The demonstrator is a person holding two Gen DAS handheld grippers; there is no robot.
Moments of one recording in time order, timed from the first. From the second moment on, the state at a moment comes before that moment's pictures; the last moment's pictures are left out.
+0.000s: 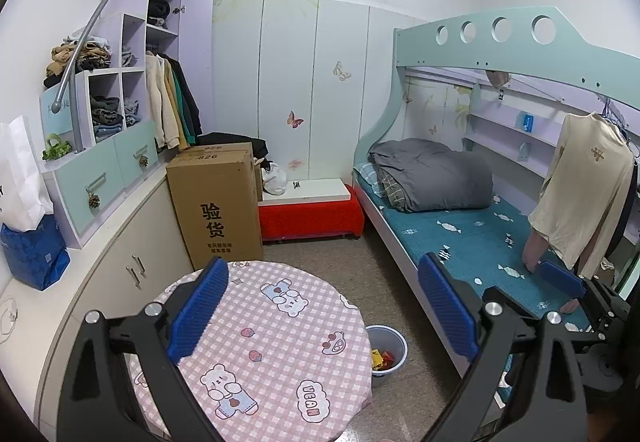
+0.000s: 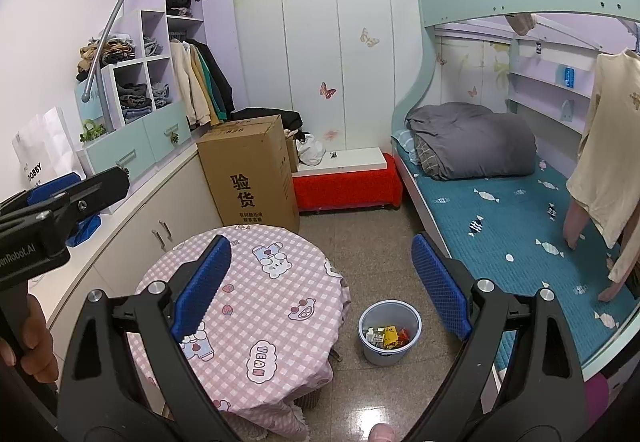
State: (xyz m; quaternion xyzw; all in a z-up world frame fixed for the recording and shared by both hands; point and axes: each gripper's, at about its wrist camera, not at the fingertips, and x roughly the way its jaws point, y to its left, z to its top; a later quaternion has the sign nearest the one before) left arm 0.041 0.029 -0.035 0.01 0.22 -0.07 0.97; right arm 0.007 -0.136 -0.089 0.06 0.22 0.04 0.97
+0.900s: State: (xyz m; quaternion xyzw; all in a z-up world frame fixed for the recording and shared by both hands) left arm 0.045 0.024 -0.034 0.02 0.22 -0.08 0.97; right arm 0.011 -0.139 -0.091 0.06 0.21 0.04 0.97
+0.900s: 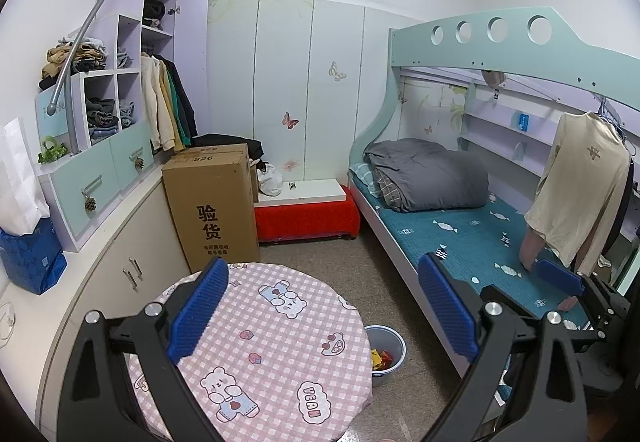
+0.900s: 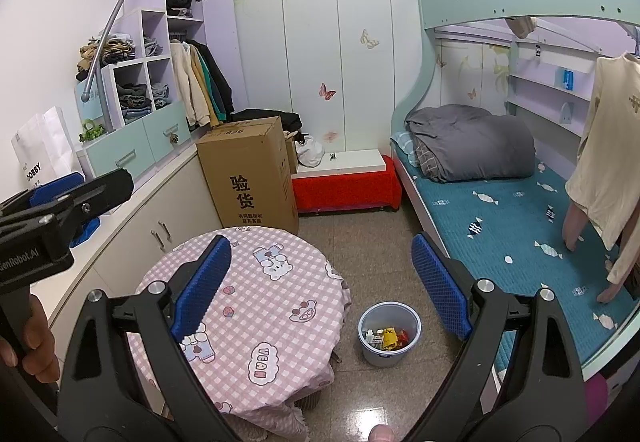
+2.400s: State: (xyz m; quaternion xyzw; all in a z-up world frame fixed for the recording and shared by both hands) left arm 0.057 0.015 -0.046 0.02 0.23 -0.10 0.97; right arm 0.019 -0.159 -0.095 0.06 0.22 0.03 0.97
